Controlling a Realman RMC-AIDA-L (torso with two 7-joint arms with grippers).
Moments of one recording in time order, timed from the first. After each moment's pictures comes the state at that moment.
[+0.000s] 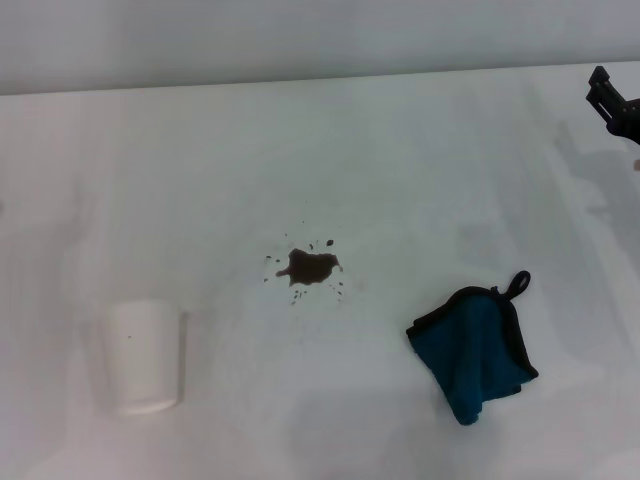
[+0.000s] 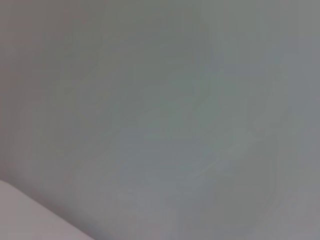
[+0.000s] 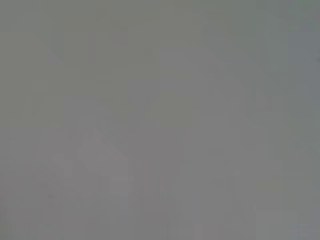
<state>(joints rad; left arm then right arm) -0.47 -2.08 0.49 0.00 -2.32 -1.13 2.39 0.50 2.03 -0.69 0.02 2.49 1.05 -2.75</state>
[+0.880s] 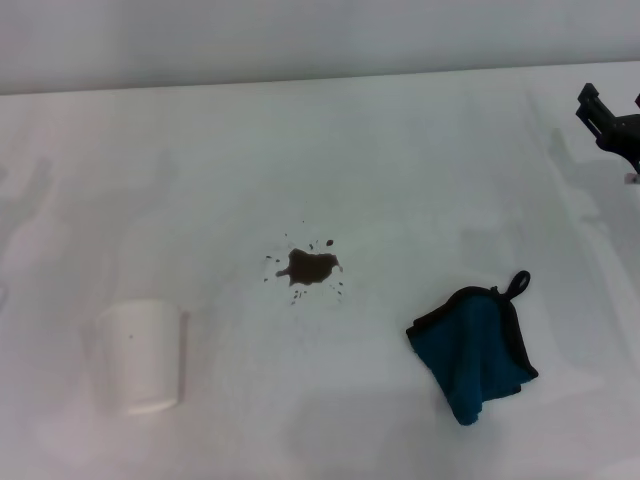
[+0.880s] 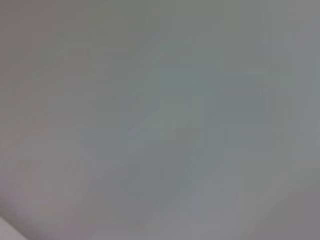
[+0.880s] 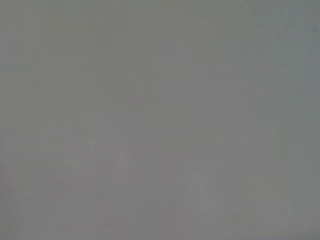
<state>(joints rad) -0.46 -2.07 0.59 0.24 -2.03 -1.13 1.80 0.51 2.03 -0.69 0.07 2.49 1.06 -2.71</state>
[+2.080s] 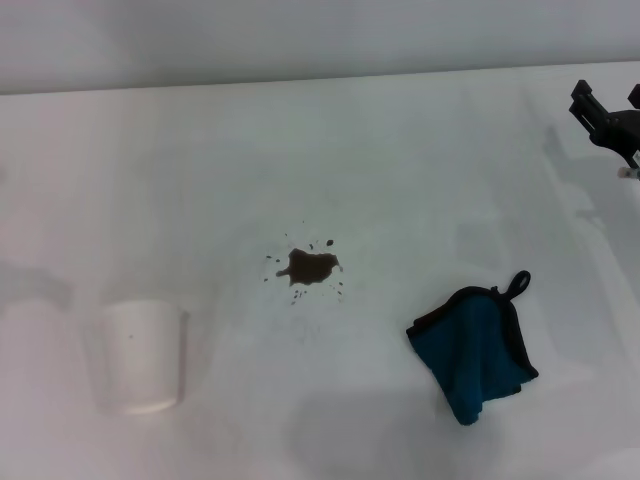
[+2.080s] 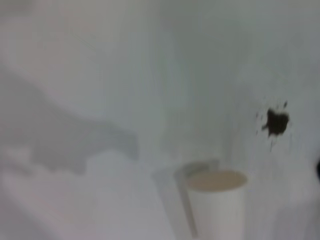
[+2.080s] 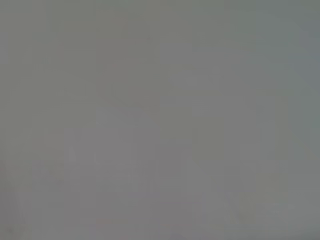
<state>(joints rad) -0.82 -1.65 0.89 0.85 -0.69 -2.04 0.32 0.52 2.03 -0.69 0.06 2.49 1.03 -2.70</state>
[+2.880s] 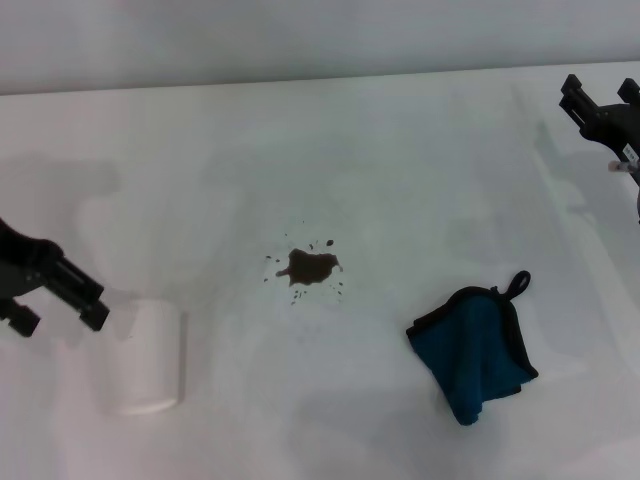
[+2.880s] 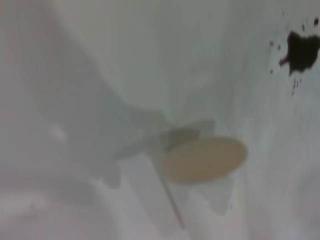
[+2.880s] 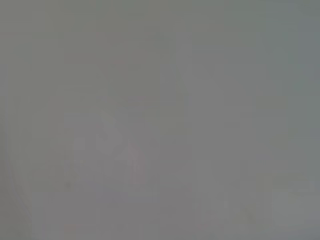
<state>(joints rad) -1.00 -1.90 0.94 0.72 -0.41 -1.92 0.31 0.55 2.03 -0.69 0.07 2.49 1.02 -2.70</state>
